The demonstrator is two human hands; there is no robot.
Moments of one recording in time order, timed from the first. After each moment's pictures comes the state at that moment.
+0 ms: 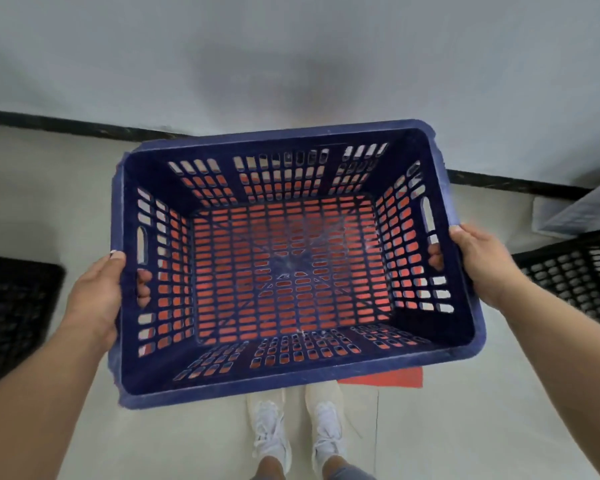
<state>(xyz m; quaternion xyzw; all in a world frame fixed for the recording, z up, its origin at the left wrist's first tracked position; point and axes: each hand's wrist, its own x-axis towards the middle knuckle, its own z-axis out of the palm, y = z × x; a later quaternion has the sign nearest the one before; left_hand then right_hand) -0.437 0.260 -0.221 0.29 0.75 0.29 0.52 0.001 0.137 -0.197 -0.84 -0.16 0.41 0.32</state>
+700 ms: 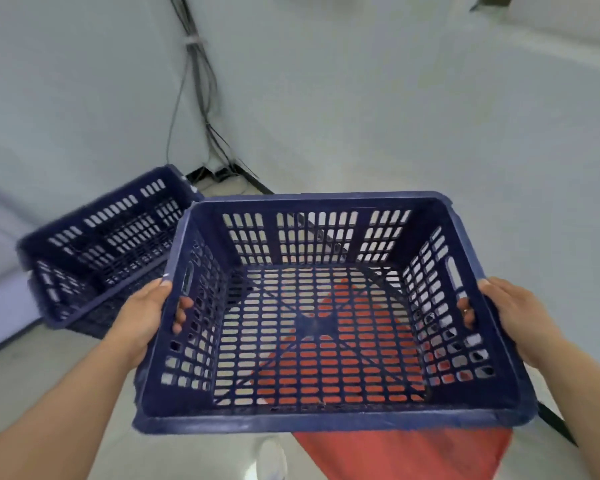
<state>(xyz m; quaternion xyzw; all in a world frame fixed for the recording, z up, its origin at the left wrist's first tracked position) -0.617 0.132 0.099 0.20 0.77 0.44 0.41 -0.164 0.268 0.110 -0.68 -0.49 0.48 0.27</state>
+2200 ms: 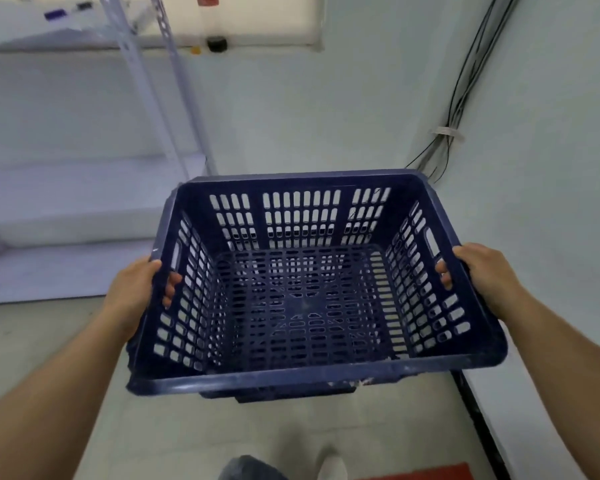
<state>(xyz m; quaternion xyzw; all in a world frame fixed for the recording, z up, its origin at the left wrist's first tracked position) -0.965 0.118 0.187 -0.02 0.80 0.58 0.16 -0.714 0.517 0.206 -0.43 -0.71 0.53 0.17</state>
